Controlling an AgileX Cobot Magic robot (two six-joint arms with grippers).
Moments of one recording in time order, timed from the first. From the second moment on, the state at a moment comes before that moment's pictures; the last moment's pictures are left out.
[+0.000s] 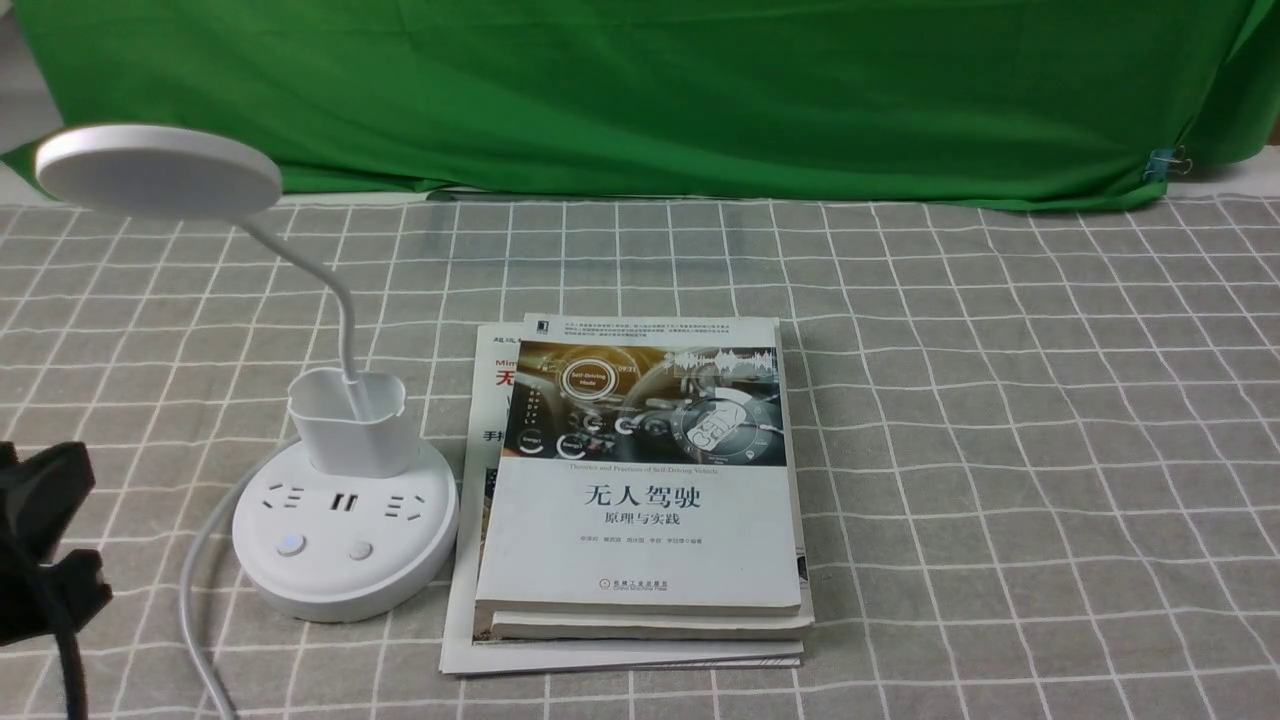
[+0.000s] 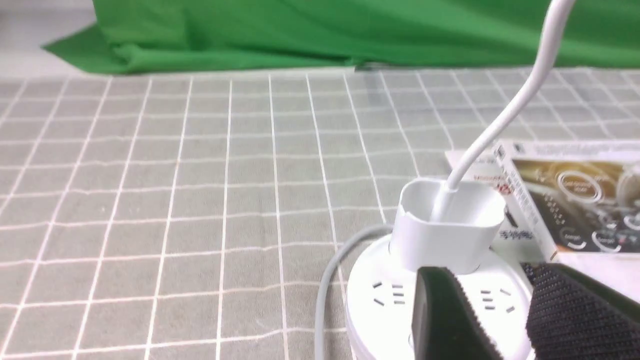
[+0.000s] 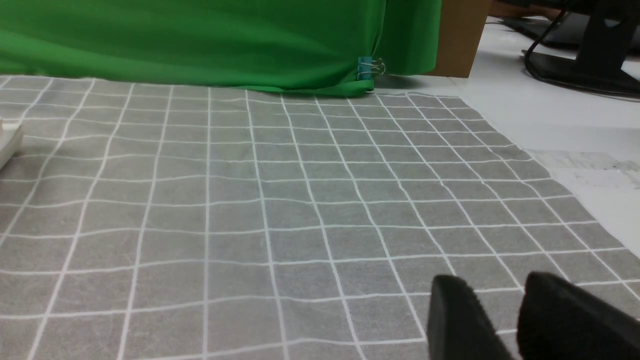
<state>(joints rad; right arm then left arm) -0.12 0.00 0.01 -0.16 0.23 0.03 -0.08 0.55 -0.39 0.02 0.30 -0.02</state>
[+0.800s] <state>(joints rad) -0.12 0.00 0.01 -0.16 0.23 0.03 -0.11 1.16 -0.65 -0.36 0.56 0.41</state>
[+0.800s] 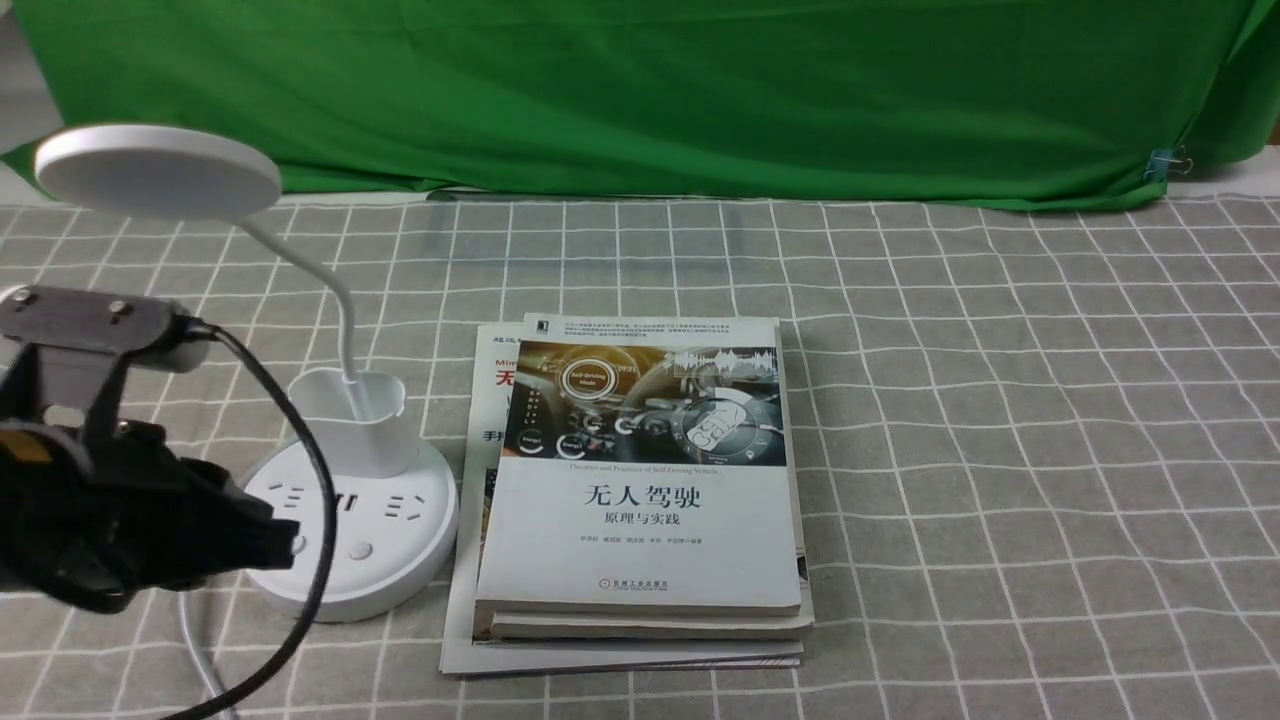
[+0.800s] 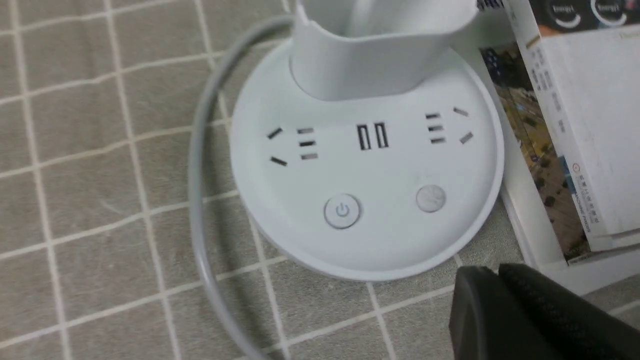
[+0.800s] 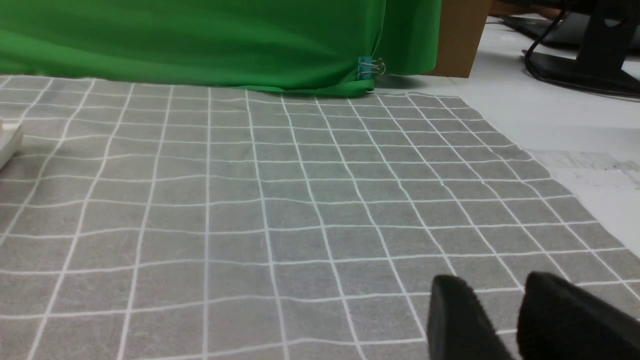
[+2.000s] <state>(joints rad) -0.12 0.00 0.01 -0.16 0.23 0.03 -0.34 1.50 -0.71 0.12 0.33 -0.08</state>
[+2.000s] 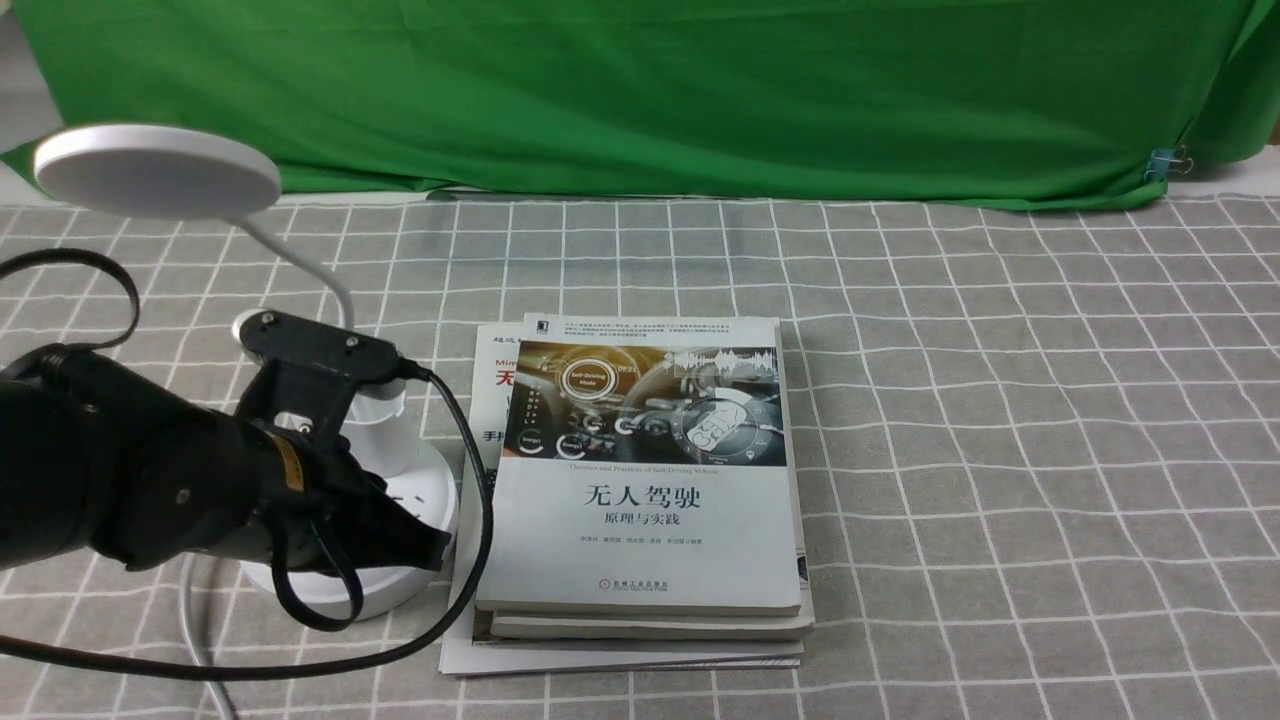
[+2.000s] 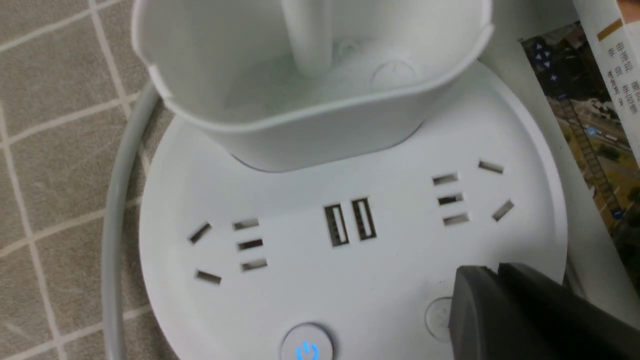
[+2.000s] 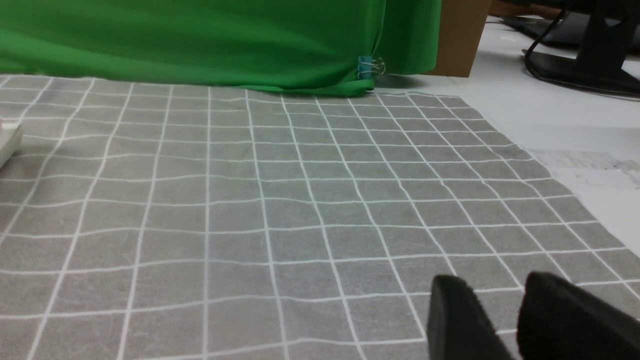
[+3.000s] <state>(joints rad) -0.12 0.00 0.01 -0.16 0.23 0.03 -0.33 1.56 -0.72 0.11 0.29 -0.08</state>
